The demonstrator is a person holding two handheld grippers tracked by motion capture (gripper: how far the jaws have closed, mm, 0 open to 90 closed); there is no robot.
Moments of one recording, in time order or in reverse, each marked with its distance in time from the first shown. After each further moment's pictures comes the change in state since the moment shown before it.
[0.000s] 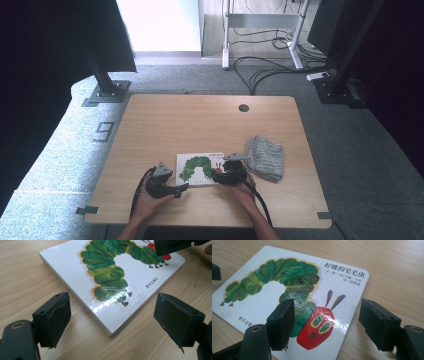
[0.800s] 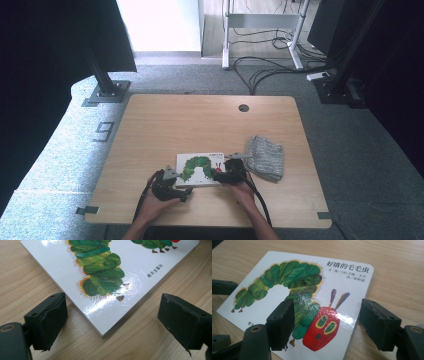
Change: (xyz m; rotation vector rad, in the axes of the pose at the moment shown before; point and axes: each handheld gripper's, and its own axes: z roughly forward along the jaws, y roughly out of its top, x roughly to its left) left arm -0.015 -0.001 0.018 0.067 0.054 0.056; right arm -0.004 0.001 0.000 0.000 0.057 0.095
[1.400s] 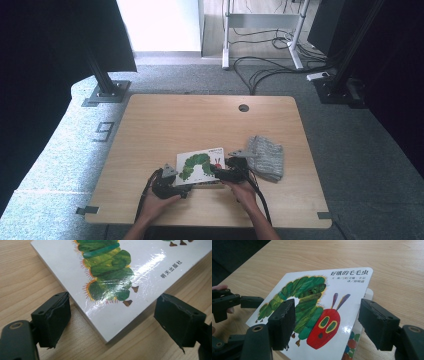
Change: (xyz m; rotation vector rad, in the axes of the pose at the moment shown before) left arm 0.004 0.001 0.001 -0.033 0.016 -0.071; right arm 0.008 0.012 -0.024 -0.097 0.047 0.010
